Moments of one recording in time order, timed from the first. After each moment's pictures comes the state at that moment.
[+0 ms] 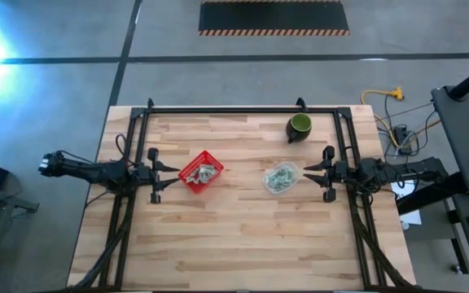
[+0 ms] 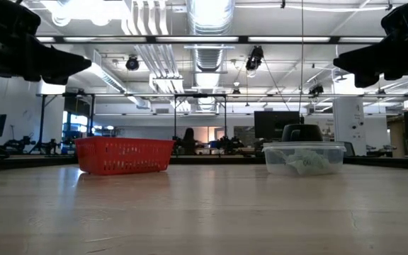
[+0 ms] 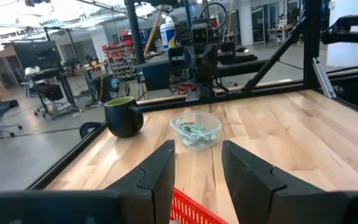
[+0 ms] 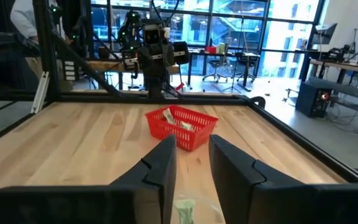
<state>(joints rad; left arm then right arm) -0.22 0.10 0.00 0.07 -0.32 0.16 0.14 0.04 0.01 0.04 0.23 -0.02</state>
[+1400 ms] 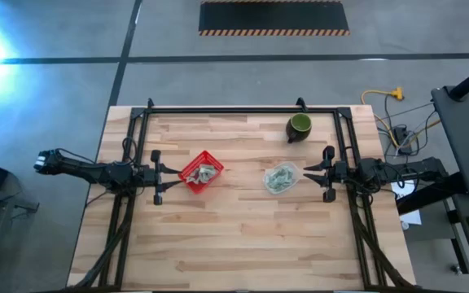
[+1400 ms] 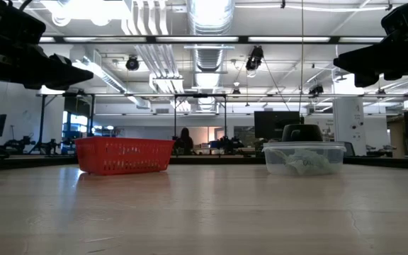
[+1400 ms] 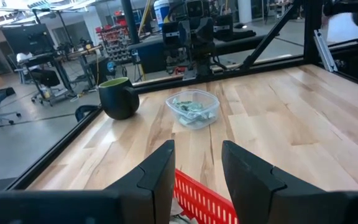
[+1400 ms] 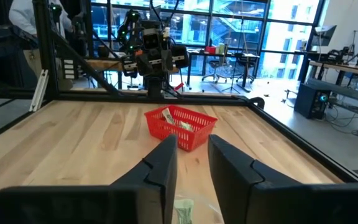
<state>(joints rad) -0.22 0.20 0.00 0.07 -0.32 0.16 0.14 0.04 0.01 0.04 0.23 -0.03</state>
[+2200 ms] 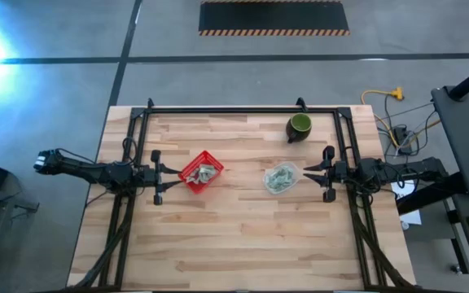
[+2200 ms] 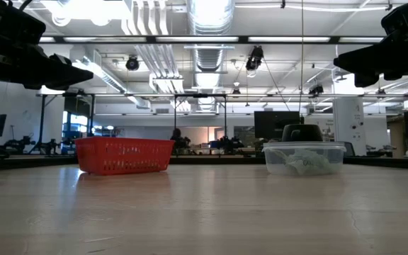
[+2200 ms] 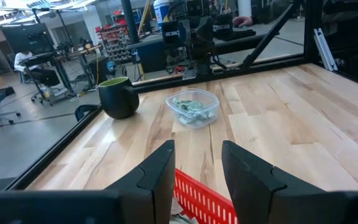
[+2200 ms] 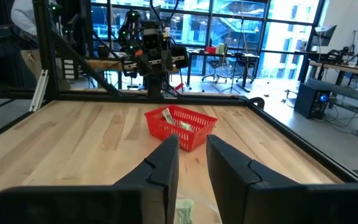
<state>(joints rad) -0.22 0.20 0.00 0.07 -0.32 0.16 0.14 0.04 0.01 0.04 0.23 -0.03</state>
